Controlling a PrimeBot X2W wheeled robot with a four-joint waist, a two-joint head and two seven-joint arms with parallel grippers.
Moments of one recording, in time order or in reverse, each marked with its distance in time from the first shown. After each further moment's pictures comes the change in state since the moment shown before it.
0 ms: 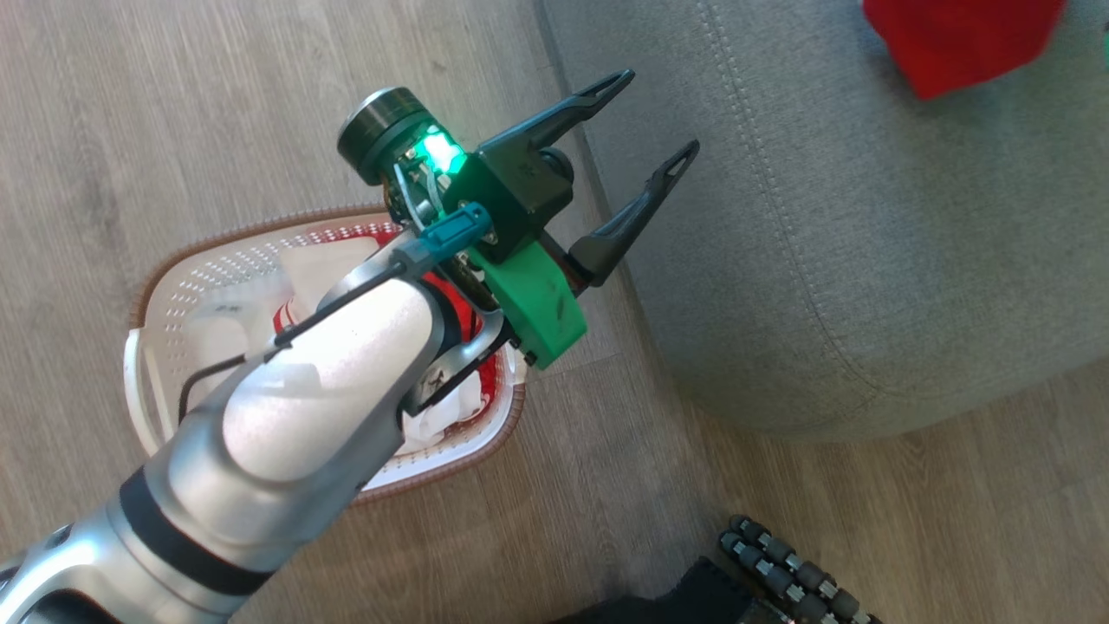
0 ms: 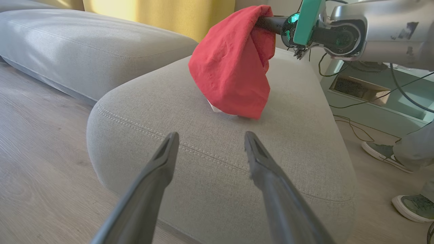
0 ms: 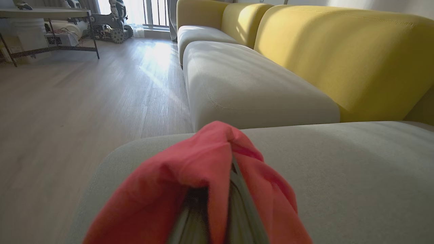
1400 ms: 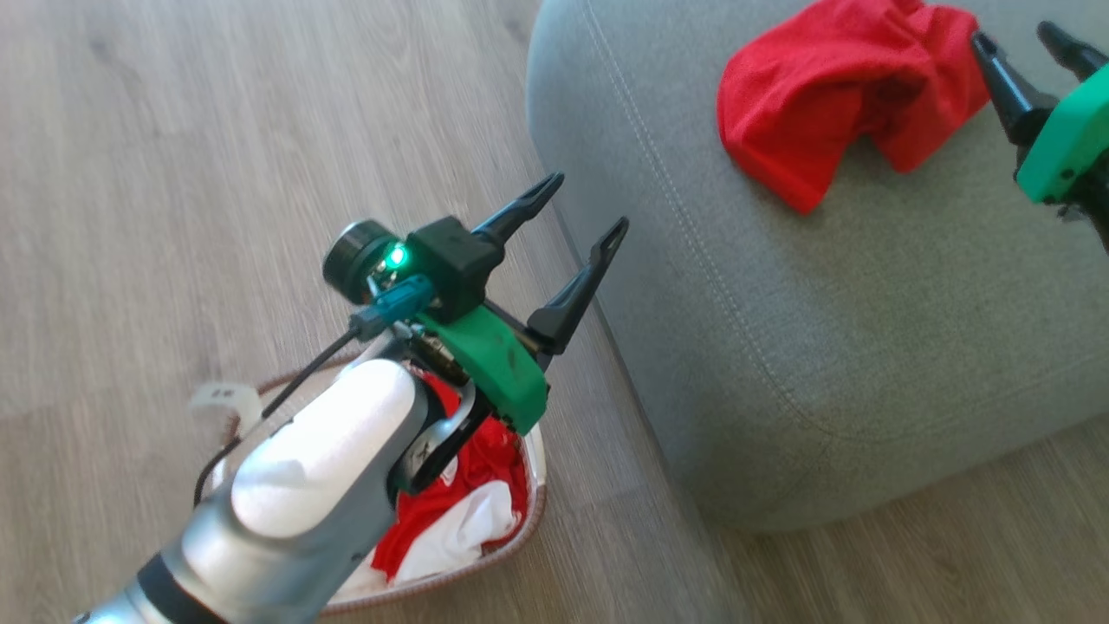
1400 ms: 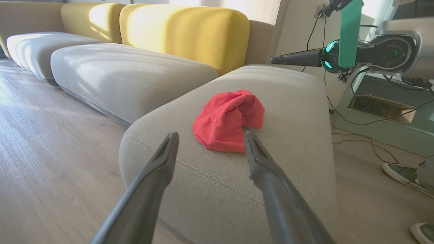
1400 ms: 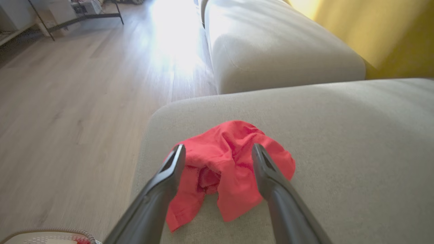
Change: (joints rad) left arm 0.174 -0.004 0.016 0.078 -0.119 0.071 -0.090; right arm 0.049 -0.115 0.384 0.063 0.310 0.000 0.363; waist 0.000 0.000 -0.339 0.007
